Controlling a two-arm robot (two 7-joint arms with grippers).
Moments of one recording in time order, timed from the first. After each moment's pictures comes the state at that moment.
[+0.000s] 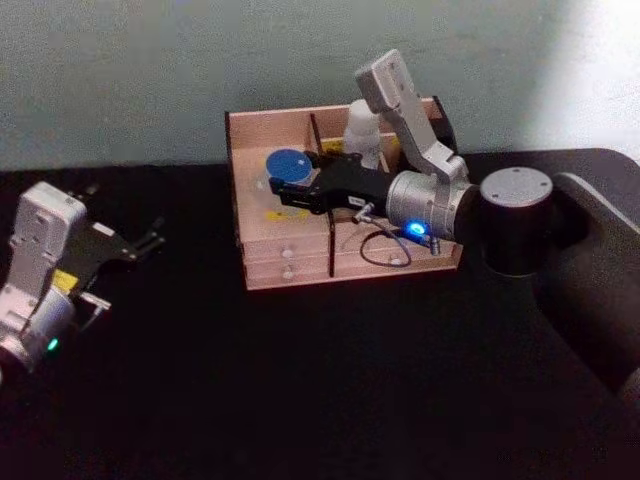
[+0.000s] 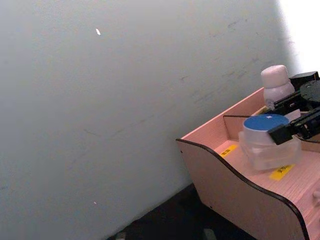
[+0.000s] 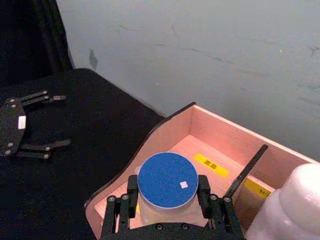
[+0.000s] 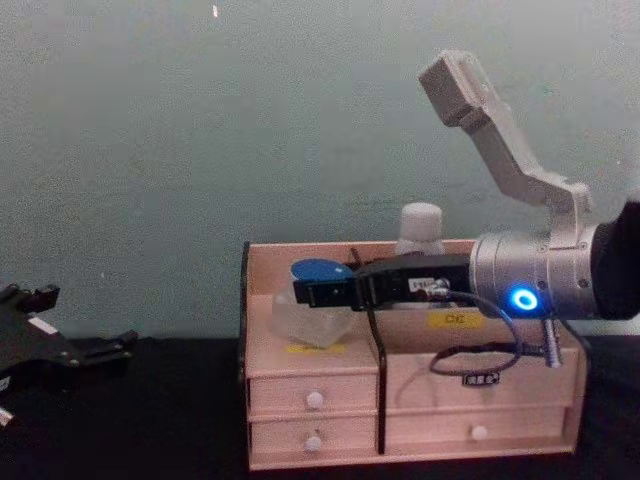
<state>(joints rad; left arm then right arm) -0.20 0.60 0.45 -1.41 -0.25 -0.12 0.03 0.67 0.20 -0.57 -1.03 0.33 0.20 0.51</state>
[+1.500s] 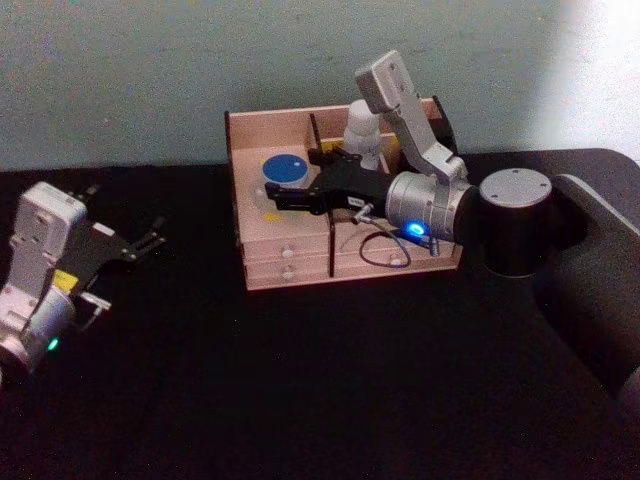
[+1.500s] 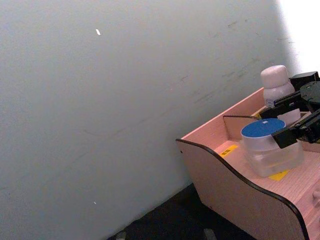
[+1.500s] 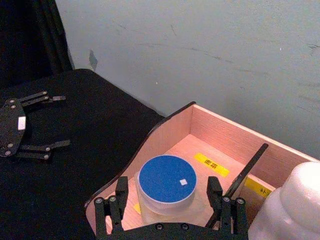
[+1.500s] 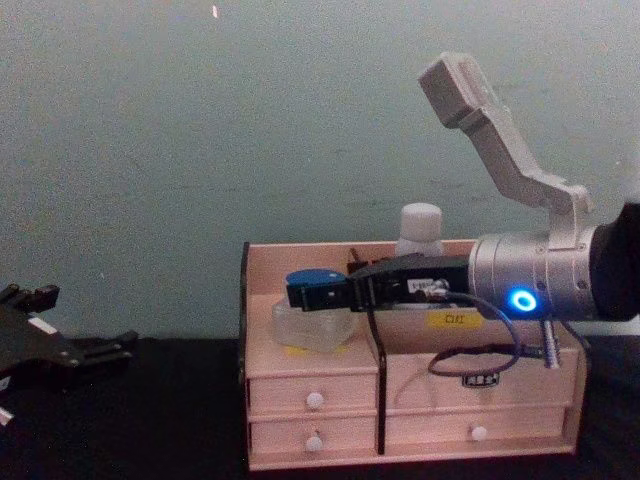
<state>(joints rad) -0.20 0.60 0.45 -1.41 -0.25 -0.12 0.03 0.67 0.19 -0.57 -1.03 0.34 0.21 0.51</state>
